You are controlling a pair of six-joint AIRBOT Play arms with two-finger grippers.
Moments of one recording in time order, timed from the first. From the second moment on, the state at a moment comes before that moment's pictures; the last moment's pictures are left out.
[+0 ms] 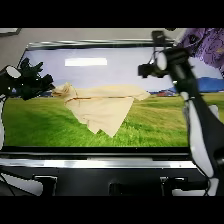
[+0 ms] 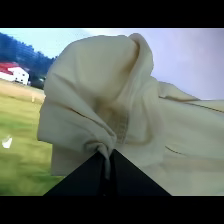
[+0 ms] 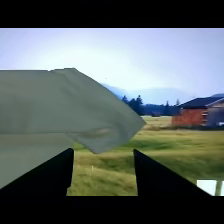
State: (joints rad) left arm 0.15 -1.74 1.67 1.17 -1.09 -1.67; right arm 0.28 -1.60 1.85 -1.75 1.19 1.82
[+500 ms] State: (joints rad) left arm 0.17 -1.74 1.67 1.17 -1.15 -1.67; right arm -0.10 -1.26 1.19 -1.10 1.35 1.62
